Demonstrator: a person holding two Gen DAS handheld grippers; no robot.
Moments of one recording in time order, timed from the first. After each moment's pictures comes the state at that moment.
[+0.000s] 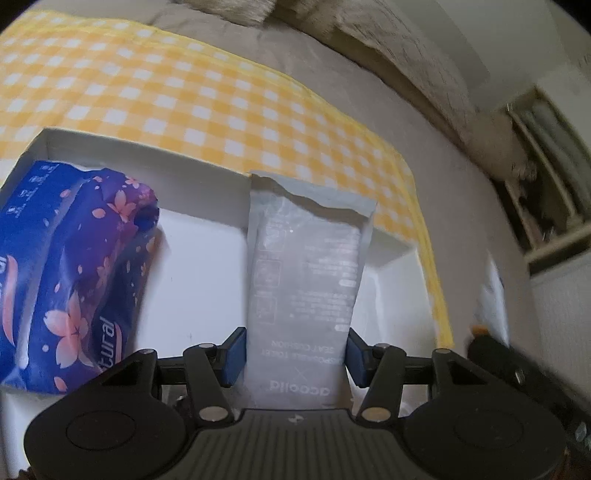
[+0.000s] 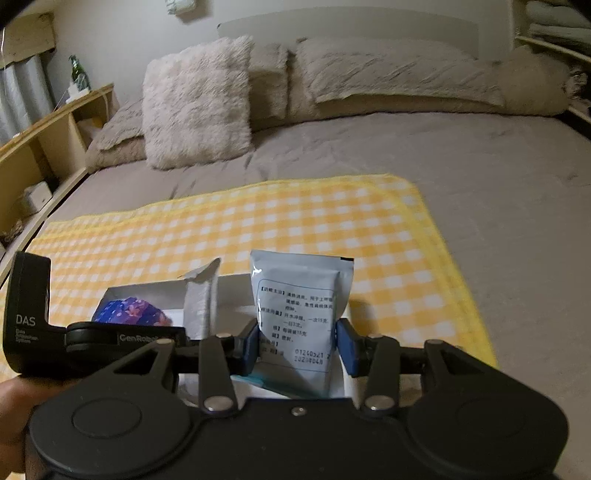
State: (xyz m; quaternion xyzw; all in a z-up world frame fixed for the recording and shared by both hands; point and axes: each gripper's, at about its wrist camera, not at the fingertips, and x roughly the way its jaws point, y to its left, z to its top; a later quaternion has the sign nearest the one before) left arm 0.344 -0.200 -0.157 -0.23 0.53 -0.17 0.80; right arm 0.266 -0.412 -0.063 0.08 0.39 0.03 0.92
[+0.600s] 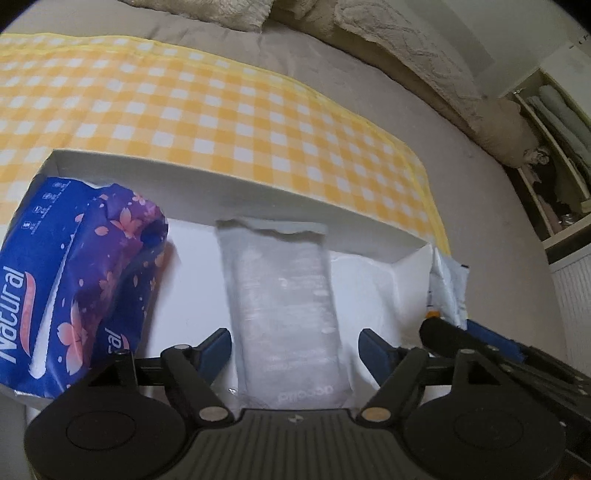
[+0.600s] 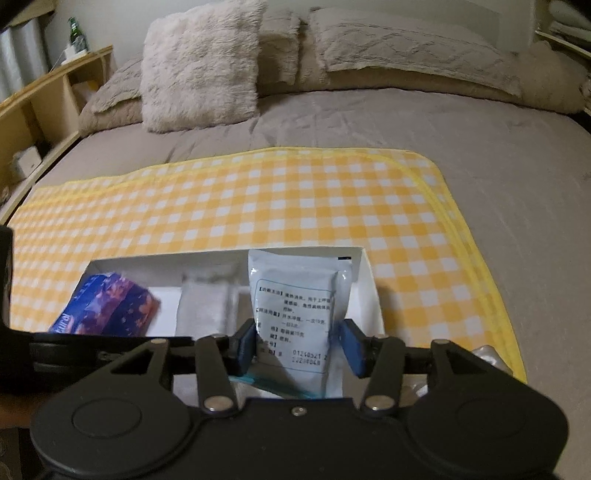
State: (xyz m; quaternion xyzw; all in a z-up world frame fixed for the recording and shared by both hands) left arm 0.343 -0.203 -0.151 -0.18 0.53 -0.16 0.81; right arm 0.295 -0.392 -0.088 0.05 0.43 0.02 0.90
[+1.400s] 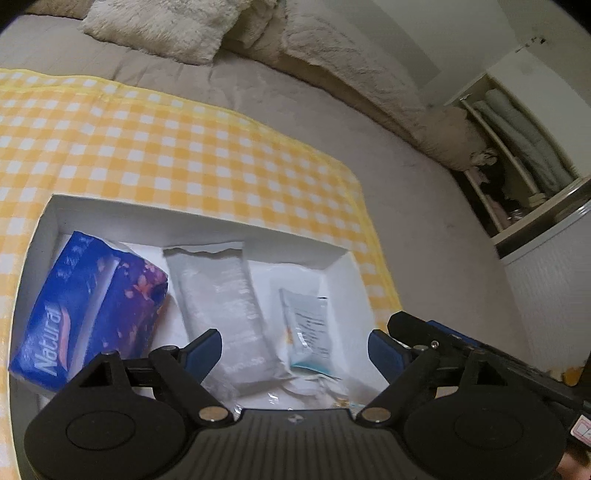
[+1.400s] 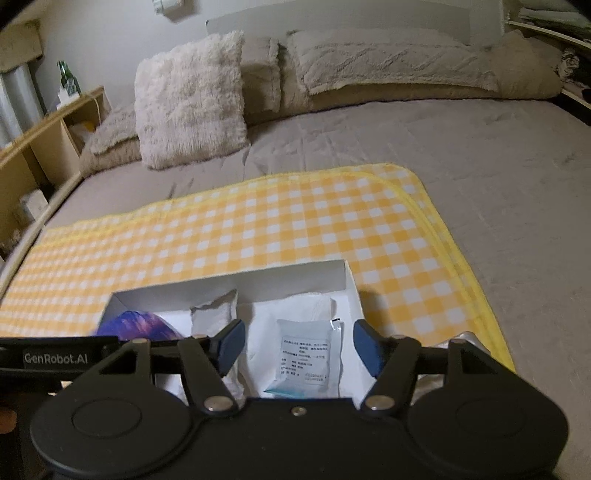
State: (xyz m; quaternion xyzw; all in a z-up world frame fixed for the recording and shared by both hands) left arm 0.313 -0.191 -0.096 -0.19 0.49 -0.23 0.82; right arm 0.260 -0.411 -0.055 0.11 0.40 0.02 0.91
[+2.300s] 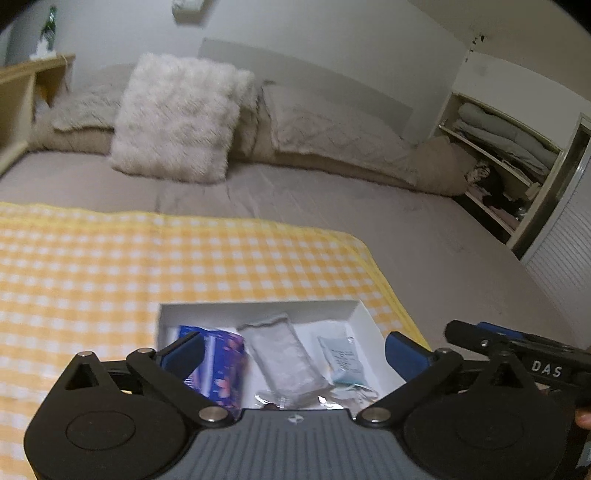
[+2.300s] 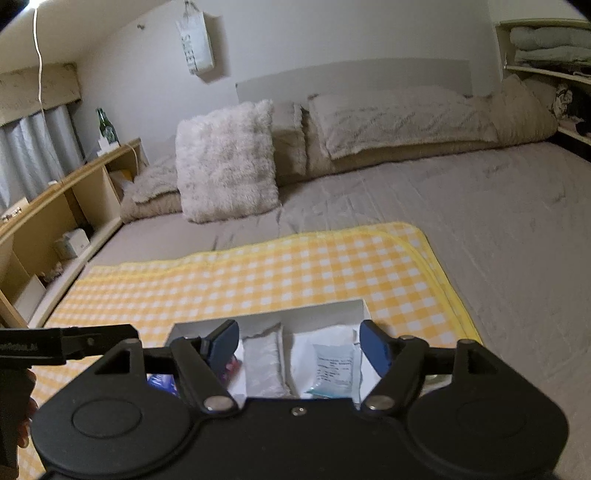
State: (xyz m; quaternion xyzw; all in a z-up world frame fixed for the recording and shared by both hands) left arm 0.226 -0.143 0.012 -0.08 0.37 -0.20 0.91; right arm 0.177 -0.403 0.015 0.12 0.31 0.04 0.94
